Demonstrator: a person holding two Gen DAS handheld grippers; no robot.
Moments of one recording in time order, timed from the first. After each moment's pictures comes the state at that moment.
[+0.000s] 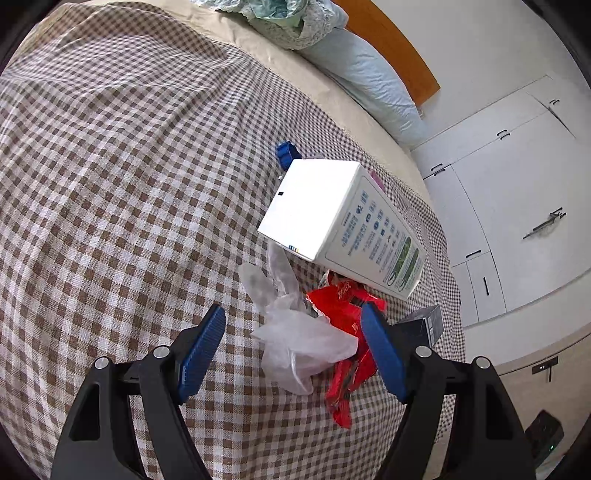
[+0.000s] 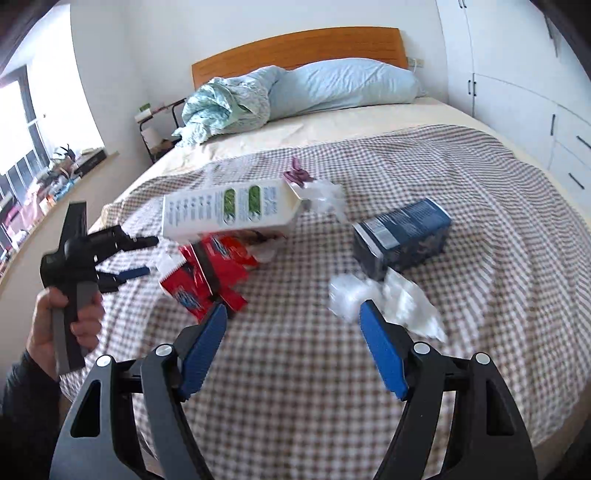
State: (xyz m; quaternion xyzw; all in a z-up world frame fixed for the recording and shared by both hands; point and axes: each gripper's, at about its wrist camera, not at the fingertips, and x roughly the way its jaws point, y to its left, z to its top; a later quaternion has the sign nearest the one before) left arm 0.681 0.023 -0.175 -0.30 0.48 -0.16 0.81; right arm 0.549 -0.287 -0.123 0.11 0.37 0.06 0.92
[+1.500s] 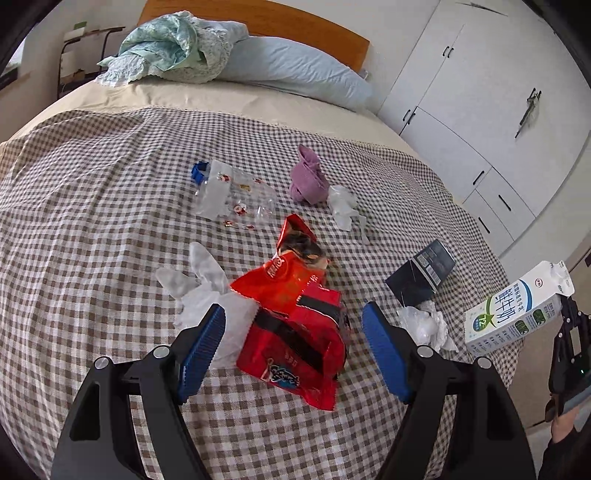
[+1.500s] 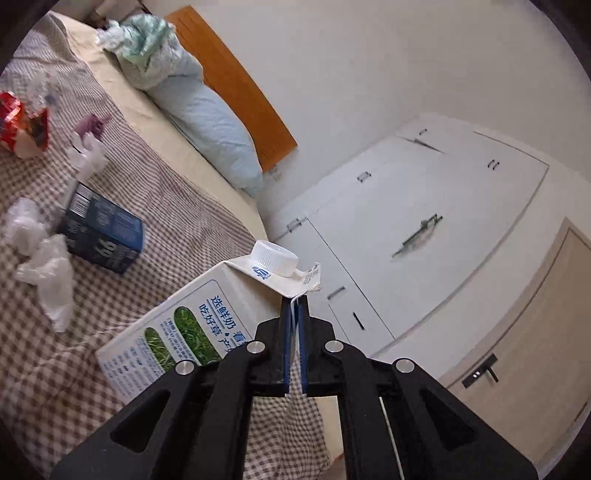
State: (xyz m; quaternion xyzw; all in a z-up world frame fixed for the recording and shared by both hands) left arm 0.635 -0.085 -0.136 -0.08 0.43 -0.20 0.88; right arm 0.479 -0.382 -0.127 -0.40 0.18 -0.27 0.86
